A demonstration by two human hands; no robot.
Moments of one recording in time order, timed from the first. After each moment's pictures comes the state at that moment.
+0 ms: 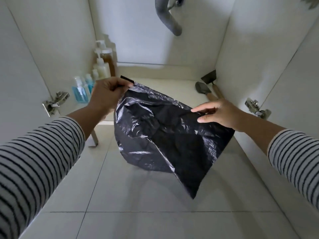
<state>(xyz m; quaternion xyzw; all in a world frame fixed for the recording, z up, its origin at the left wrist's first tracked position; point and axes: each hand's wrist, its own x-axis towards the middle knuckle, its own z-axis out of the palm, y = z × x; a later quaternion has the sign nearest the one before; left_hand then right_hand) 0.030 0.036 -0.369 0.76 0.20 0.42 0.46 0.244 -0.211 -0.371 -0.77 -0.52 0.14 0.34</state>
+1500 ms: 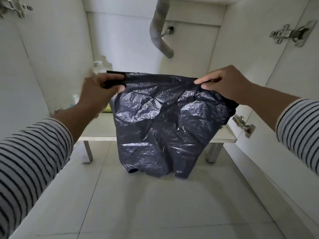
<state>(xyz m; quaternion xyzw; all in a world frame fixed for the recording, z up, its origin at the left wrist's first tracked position) 0.012 0.034 -0.312 0.74 0.17 0.45 0.46 0.208 -0.212 -0.249 -0.80 -0.49 -0.04 0.35</state>
